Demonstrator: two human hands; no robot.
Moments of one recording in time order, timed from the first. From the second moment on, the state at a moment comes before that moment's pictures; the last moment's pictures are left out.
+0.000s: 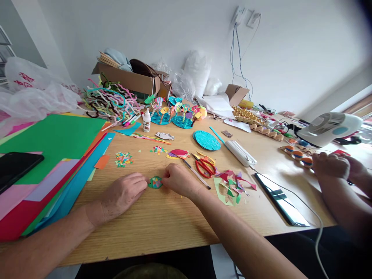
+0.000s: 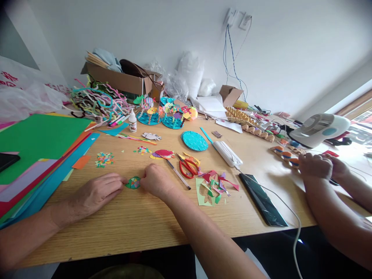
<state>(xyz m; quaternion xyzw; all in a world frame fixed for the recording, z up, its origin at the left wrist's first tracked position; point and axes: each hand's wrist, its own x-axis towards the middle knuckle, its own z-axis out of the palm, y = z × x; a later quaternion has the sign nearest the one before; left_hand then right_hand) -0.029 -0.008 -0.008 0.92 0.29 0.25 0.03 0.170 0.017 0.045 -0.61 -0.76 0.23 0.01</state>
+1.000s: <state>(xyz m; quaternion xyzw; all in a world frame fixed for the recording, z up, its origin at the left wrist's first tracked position) -0.029 -0.007 -0.010 0.92 0.27 0.29 -0.02 0.203 0.002 0.034 -0.40 -0.89 0.17 0.11</state>
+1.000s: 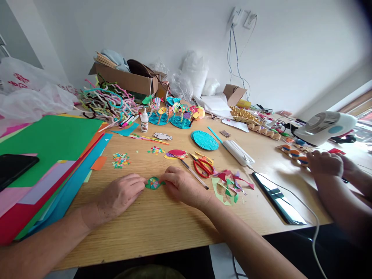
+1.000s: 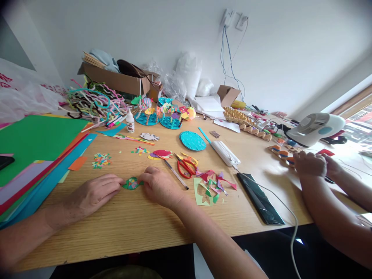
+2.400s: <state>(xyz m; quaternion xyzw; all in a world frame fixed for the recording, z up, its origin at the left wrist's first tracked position) -0.026 -0.007 -0.007 0.92 0.26 0.30 -0.04 0.193 0.002 0.017 -0.41 -0.87 0.19 0.19</state>
